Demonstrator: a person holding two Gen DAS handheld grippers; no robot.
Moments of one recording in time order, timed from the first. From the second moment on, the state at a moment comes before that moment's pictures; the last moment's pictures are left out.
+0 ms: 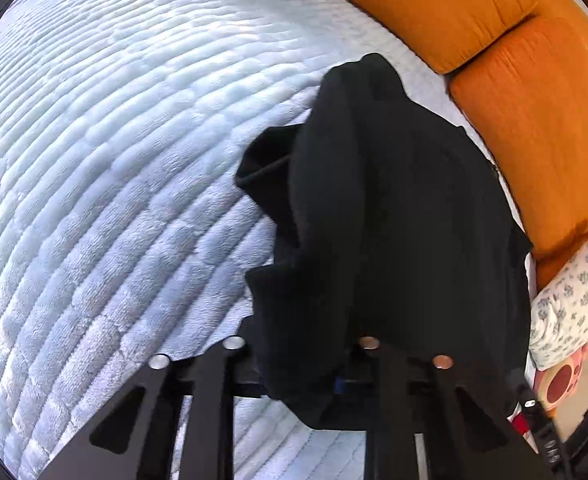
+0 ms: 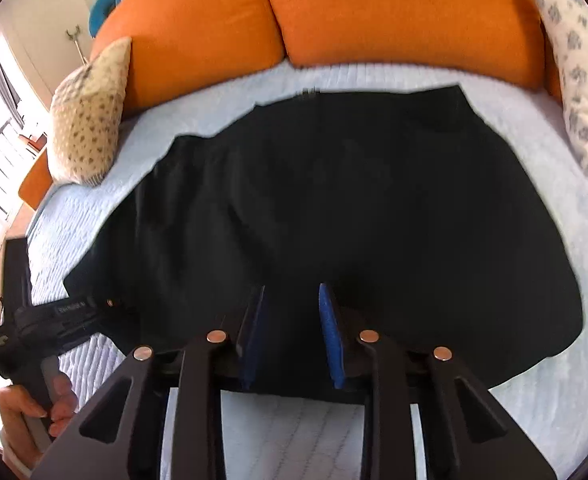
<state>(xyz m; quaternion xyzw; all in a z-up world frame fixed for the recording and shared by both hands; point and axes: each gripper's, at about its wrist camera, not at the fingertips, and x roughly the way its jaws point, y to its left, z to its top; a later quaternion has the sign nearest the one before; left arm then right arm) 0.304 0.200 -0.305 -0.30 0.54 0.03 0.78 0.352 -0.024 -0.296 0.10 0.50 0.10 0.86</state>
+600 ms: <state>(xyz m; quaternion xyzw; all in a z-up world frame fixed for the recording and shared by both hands) 0.351 0.076 -0.179 -0.18 0.47 -0.08 0.86 0.288 -0.045 -0.350 0.20 0.46 0.06 0.86</state>
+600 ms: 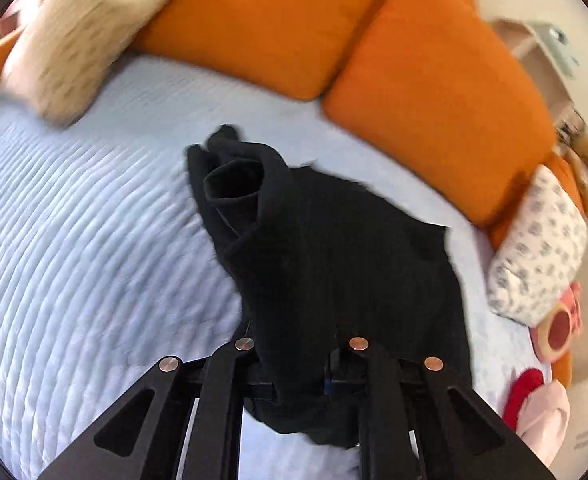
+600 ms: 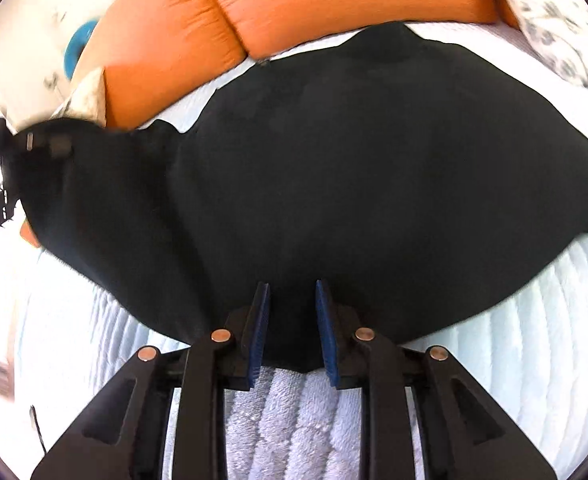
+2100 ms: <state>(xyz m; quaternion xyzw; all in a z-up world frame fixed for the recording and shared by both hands) 0.313 -0.273 -0.166 0.05 0.57 -0.27 0.77 0.247 -0.073 -0.362 0.27 0.40 0.07 0.87</state>
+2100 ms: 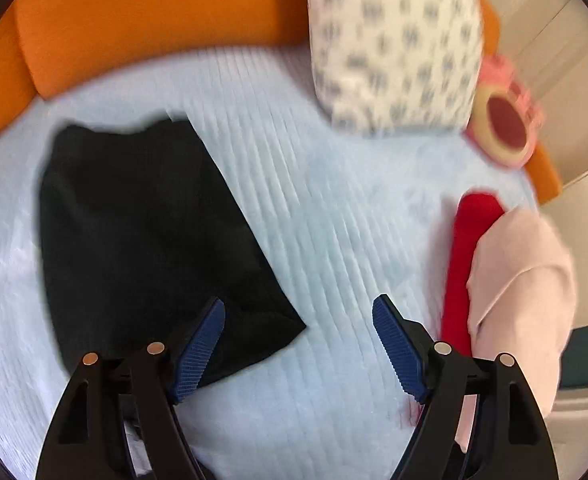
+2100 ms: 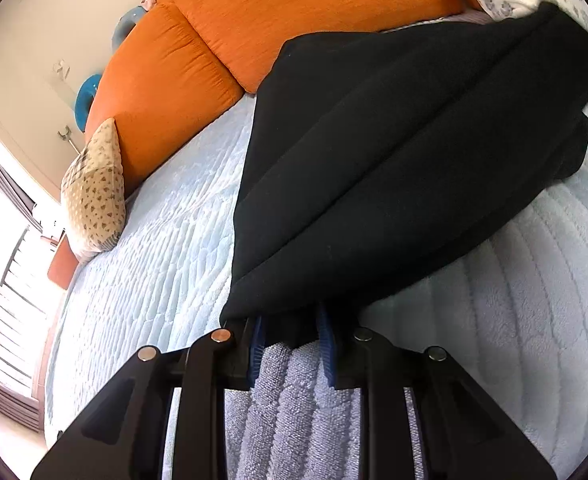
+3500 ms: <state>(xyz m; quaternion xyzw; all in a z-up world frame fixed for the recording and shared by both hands) 0.332 -0.120 -0.272 0.03 0.51 -0.16 0.84 0.301 -0.184 -0.313 0.03 0.53 0.01 0.85</state>
